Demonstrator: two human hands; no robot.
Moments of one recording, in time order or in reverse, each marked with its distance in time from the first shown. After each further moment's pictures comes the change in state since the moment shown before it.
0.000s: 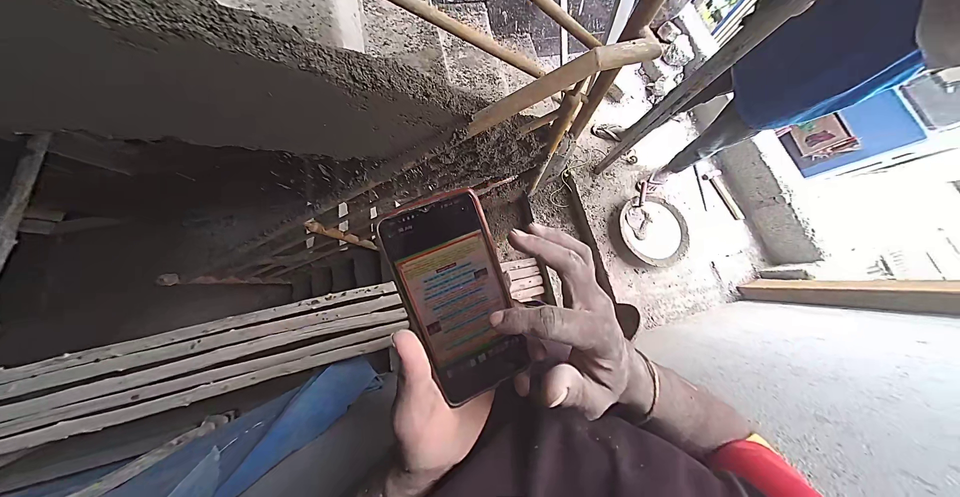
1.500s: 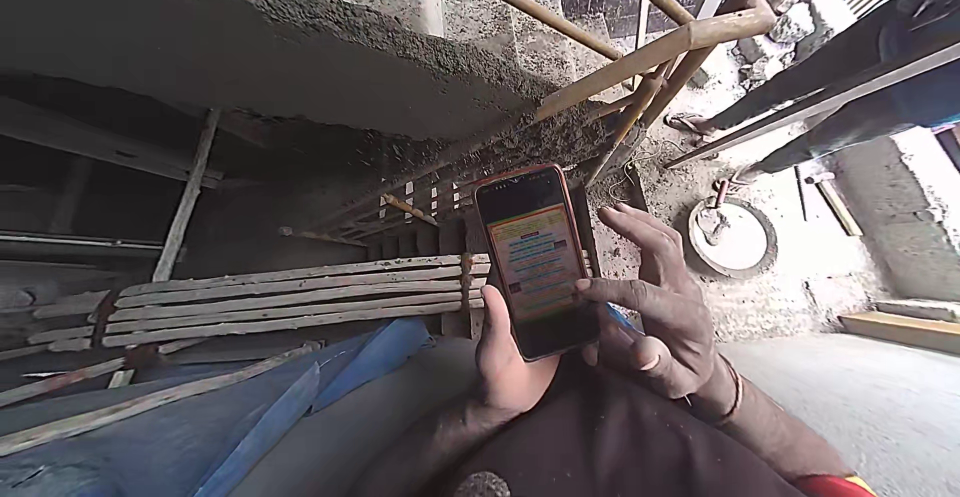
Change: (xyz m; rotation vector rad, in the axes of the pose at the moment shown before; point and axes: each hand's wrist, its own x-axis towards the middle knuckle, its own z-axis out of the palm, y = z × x) left_hand 0.000 0.001 -0.006 -0.024 0.004 -0.059; right_hand -0.003 0.005 -0.002 0.004 -0.012 0.031
